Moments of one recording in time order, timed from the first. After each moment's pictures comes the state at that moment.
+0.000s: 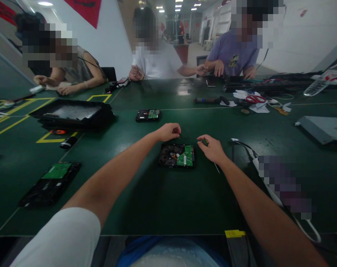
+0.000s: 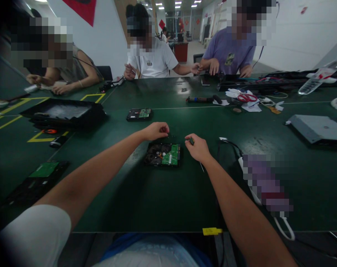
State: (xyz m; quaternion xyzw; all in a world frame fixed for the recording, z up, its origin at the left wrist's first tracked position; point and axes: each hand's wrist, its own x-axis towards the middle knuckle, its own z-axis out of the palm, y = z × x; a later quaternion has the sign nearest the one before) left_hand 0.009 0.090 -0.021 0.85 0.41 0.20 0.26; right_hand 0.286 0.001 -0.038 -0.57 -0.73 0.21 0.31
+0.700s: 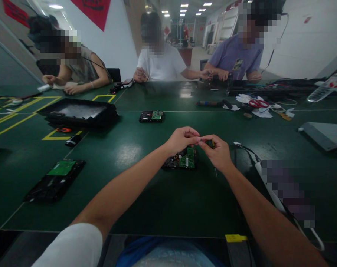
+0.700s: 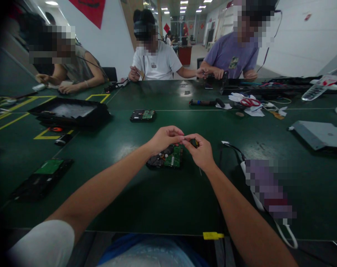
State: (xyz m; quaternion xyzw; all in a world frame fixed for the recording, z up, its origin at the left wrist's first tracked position) left_hand 0.076 0.002 0.017 0.60 0.35 0.43 0.58; right_hand 0.268 -0.029 -0.004 -0.46 -0.69 0.27 0.49
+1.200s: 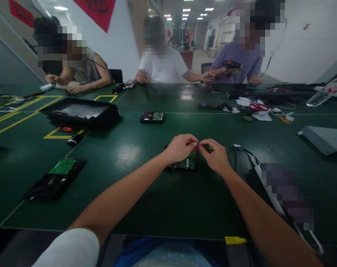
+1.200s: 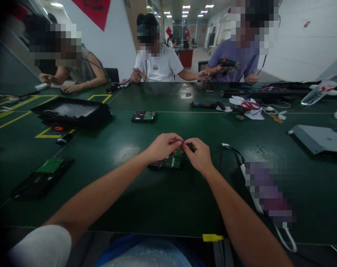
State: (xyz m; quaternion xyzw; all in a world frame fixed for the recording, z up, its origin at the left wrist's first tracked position) left_hand 0.068 -0.026 0.029 0.74 0.44 0.33 0.39; right_hand 0.266 -0.031 -0.007 -0.47 -0.75 0.18 0.43
